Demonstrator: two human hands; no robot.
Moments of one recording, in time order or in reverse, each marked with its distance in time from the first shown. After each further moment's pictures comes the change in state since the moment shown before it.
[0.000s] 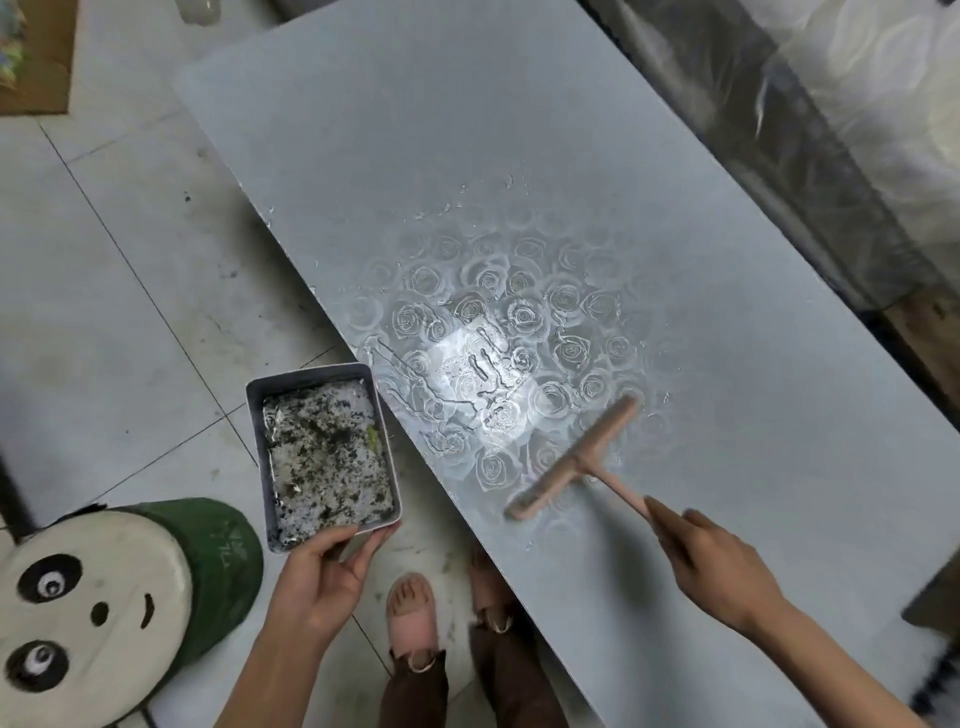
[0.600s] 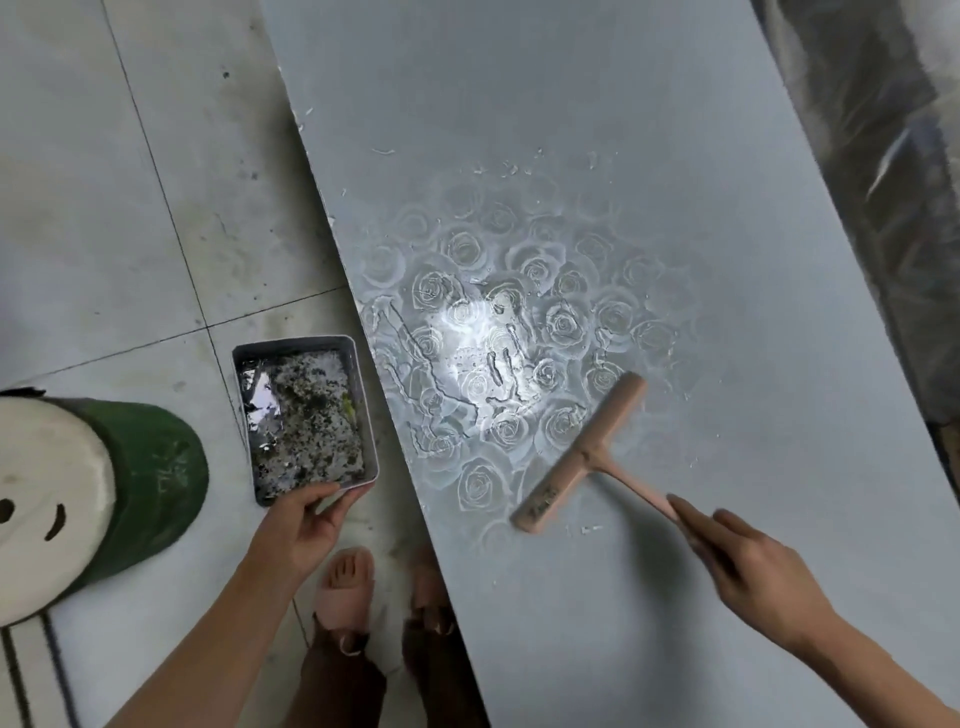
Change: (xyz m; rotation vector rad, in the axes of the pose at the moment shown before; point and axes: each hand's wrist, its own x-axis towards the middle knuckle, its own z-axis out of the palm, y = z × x) left_hand 0.107 -0.019 -0.008 -0.264 0.136 -0.023; right_hand 0.086 0.037 -0.061 -0.142 0.032 -0.246
